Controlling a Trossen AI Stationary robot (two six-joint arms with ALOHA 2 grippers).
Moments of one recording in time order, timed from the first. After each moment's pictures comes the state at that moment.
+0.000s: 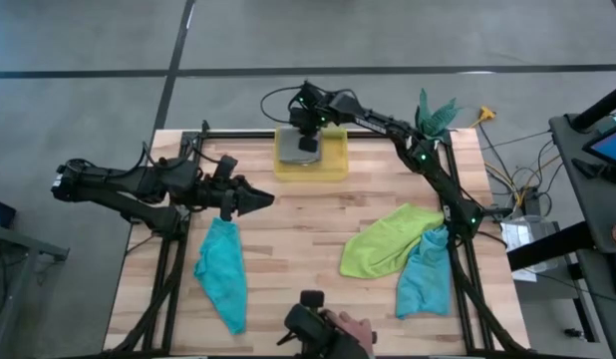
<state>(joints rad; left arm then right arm) -0.15 0.95 1.05 -0.17 -0.12 -0.95 -0.58 2.48 2.35 -0.83 -0.08 -0.52</state>
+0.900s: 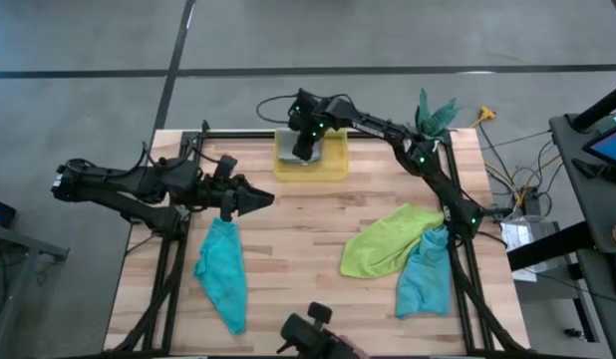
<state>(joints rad) -0.15 0.95 1.05 -0.17 -0.12 -0.94 -0.55 2.47 2.35 -0.95 -0.12 -0.16</state>
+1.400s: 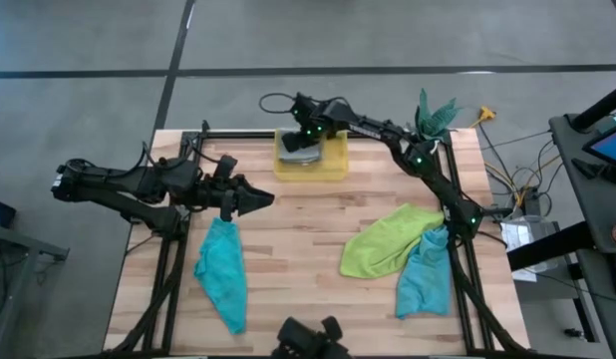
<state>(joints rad) -0.15 0.95 1.05 -0.16 -0.12 -0.94 -0.53 2.51 2.35 -0.94 -0.10 0.57</state>
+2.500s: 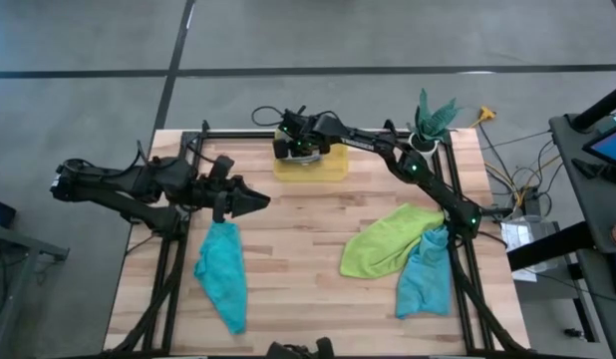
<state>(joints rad) -0.16 0.92 1.05 -0.17 -0.08 -0.92 -0.43 2.53 2.36 -0.92 0.04 0.87</state>
